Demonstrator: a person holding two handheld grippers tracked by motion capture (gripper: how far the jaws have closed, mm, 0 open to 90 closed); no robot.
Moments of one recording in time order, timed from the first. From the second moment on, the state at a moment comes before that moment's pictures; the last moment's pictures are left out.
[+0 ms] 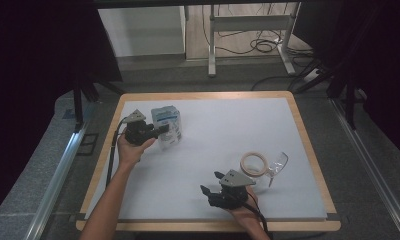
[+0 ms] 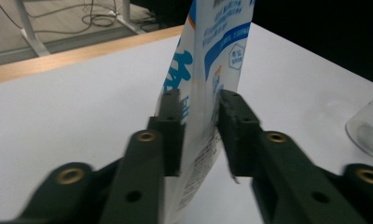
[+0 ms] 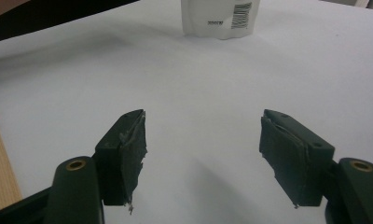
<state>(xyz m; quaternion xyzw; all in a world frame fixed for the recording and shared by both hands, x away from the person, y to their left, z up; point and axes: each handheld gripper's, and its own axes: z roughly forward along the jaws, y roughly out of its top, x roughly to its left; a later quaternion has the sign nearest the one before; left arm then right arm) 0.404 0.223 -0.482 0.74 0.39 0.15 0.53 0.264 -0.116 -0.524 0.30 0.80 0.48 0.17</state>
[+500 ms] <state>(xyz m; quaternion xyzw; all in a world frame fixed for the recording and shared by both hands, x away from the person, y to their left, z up) 0.400 0.215 -0.475 0.74 0.38 0.17 0.52 0.265 -0.117 -0.525 0.30 0.80 0.48 0.18</state>
